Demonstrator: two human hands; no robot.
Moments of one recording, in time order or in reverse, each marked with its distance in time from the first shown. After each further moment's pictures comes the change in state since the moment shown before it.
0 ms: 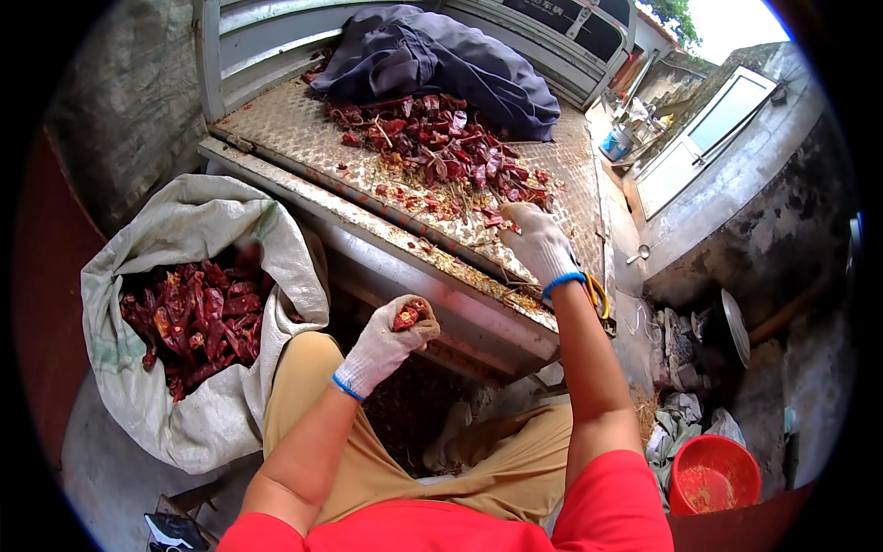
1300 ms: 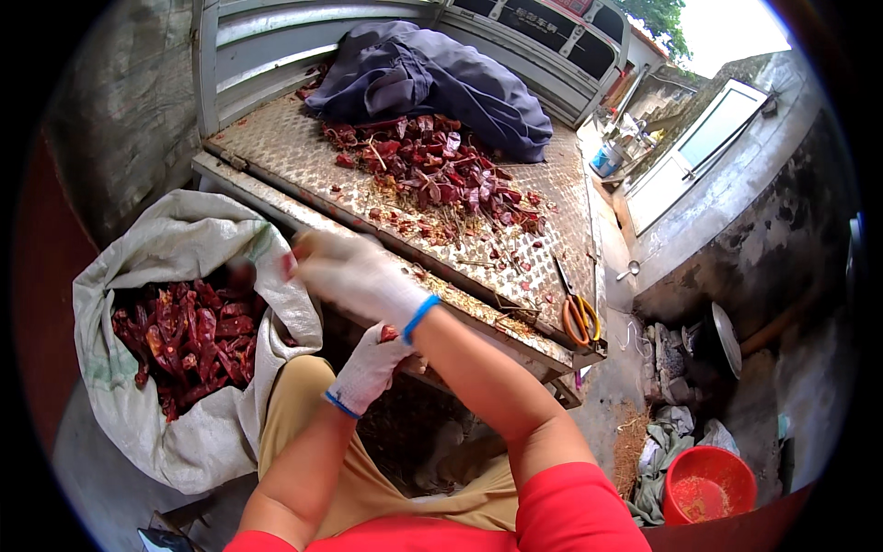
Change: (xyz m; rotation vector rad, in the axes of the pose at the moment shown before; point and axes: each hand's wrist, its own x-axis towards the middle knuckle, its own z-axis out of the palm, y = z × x) left_hand 0.006 -0.010 -0.011 -0.387 -0.011 -0.073; right_hand 0.009 -0.222 0.016 0.853 -0.514 -0.121
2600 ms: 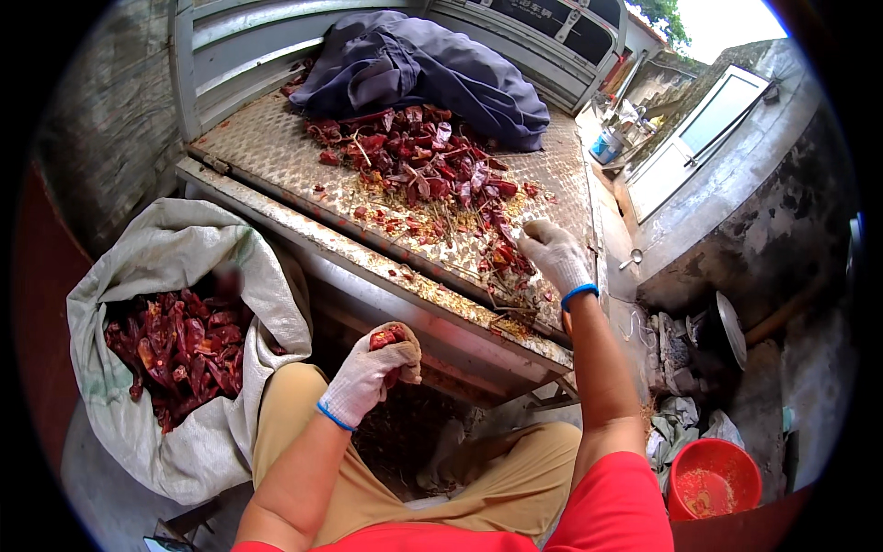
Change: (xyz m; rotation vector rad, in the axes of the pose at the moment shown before) left_hand 0.005 -0.004 0.008 -0.064 0.038 -0.110; right_hand -0.092 0.160 -0.204 -0.539 0.664 0.329
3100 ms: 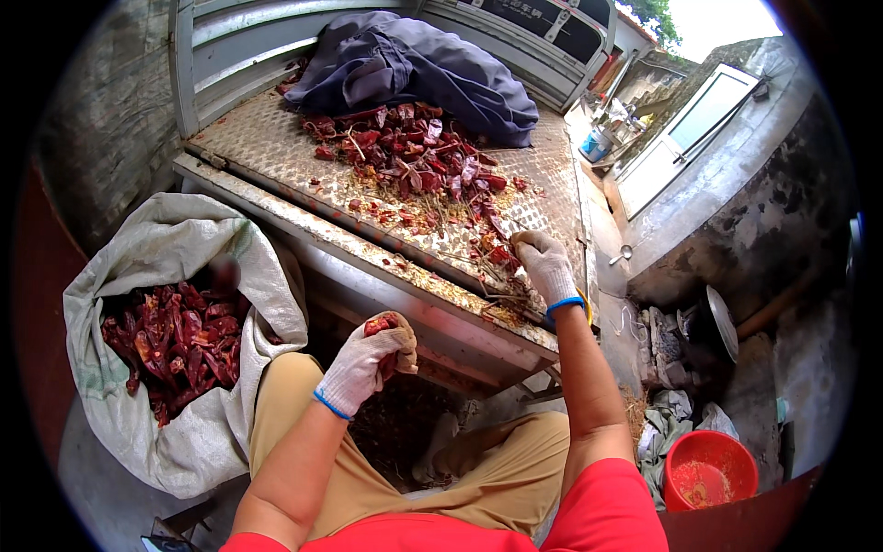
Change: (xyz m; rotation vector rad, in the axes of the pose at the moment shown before) left_hand -0.001 -0.005 -0.005 -0.103 -0.055 -0.022; right_hand -0.018 0.041 0.028 0.277 0.068 -0.065
